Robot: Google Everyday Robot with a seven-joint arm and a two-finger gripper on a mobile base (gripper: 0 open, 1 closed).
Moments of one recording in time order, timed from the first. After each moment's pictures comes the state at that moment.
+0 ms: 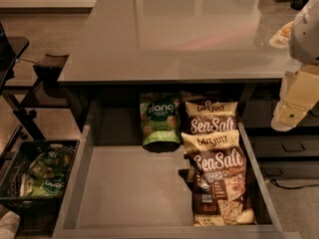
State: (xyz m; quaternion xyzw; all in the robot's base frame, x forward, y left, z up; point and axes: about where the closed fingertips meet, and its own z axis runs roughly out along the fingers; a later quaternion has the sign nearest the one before) arm 0.438 -0.217 0.976 -0.60 0.78 -0.03 0.16
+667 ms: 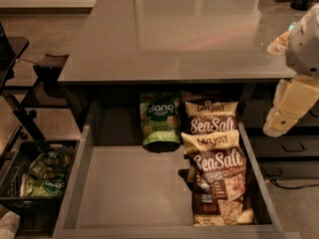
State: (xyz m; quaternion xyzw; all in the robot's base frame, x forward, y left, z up) arm 0.440 -0.213 0.961 -0.59 0.79 -0.02 0.18
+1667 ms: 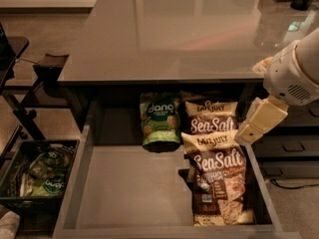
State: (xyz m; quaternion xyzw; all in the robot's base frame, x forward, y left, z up) arm 0.456 -0.191 0.909 -0.54 0.81 0.03 0.24
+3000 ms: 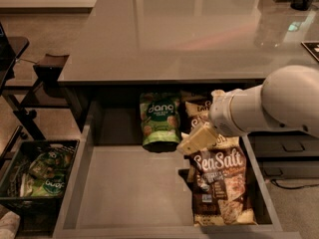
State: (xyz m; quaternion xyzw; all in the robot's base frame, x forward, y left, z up) arm 0.496 -0.108 0.814 -0.46 0.81 0.08 0.36
